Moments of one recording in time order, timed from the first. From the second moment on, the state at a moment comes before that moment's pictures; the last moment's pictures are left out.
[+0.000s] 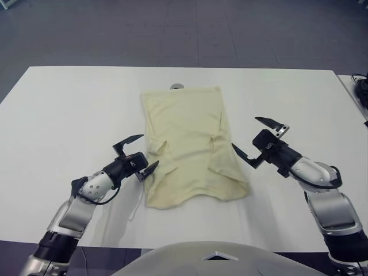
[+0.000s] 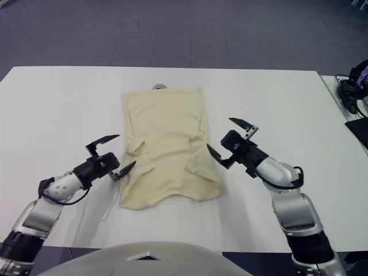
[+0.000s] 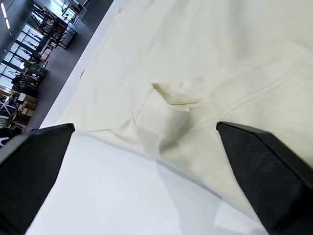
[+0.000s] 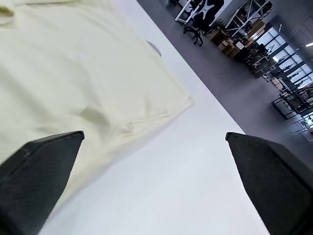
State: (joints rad) left arm 0.21 0.69 -0.10 -0.20 0.20 -0.17 -0.48; right arm 0.14 -0.64 0.01 -0.55 -0.02 0.35 0.53
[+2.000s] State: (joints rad) left arm 0.38 0.89 -0.16 -0.09 0.20 -0.66 -0.68; right arm 0.46 -0.84 0.13 -0.30 0.08 -0.11 0.74
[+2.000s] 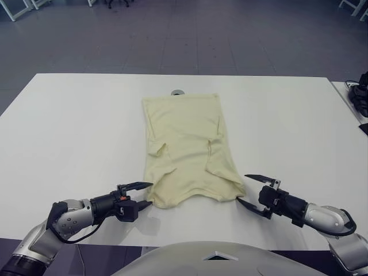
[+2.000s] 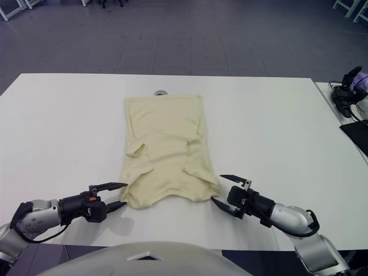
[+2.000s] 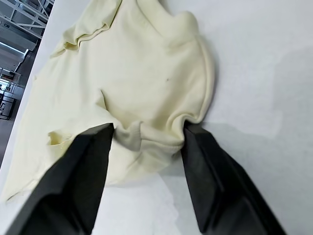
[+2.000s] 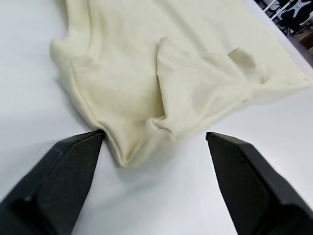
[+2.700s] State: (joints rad) left arm 0.34 0.92 -0.19 -0.06 0.20 -0.64 -0.70; right arm 0.28 -0.93 0.21 -0.28 0.22 0.11 0.97
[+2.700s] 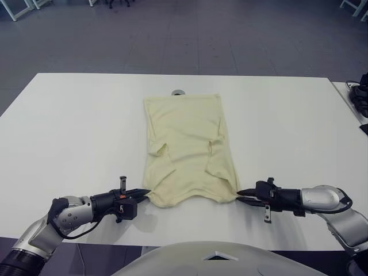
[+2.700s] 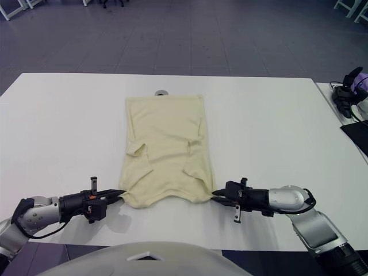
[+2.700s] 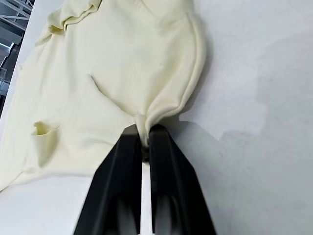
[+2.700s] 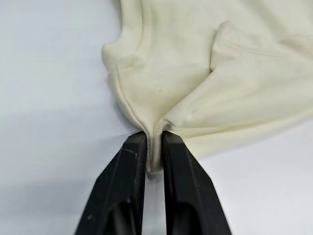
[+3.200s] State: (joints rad) left arm 0.31 0.95 -0.15 -0.12 0.14 -0.54 -0.78; right arm 0.35 -0.91 0.10 -0.36 0.20 0.18 0.86
